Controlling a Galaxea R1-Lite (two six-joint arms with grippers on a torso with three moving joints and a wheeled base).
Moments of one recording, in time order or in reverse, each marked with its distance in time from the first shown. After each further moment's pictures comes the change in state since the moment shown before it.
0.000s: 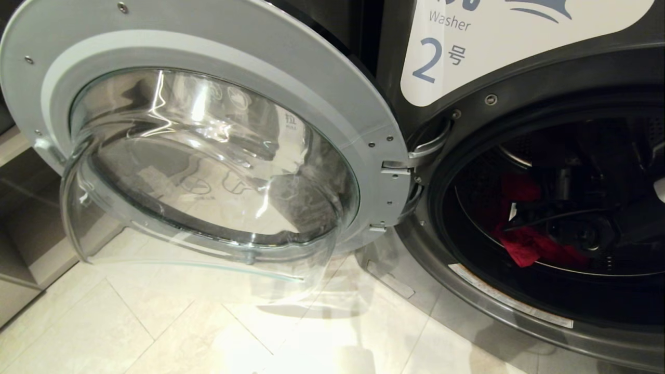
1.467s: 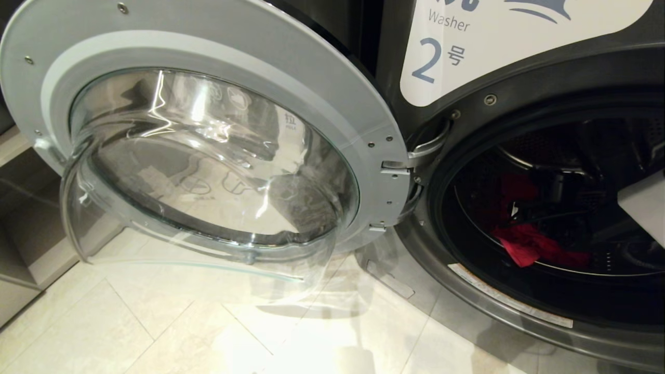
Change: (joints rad) left arm 0.000 0.000 0.000 0.000 0.000 0.000; right arm -0.089 0.236 -0.226 -0.077 0.000 -0.078
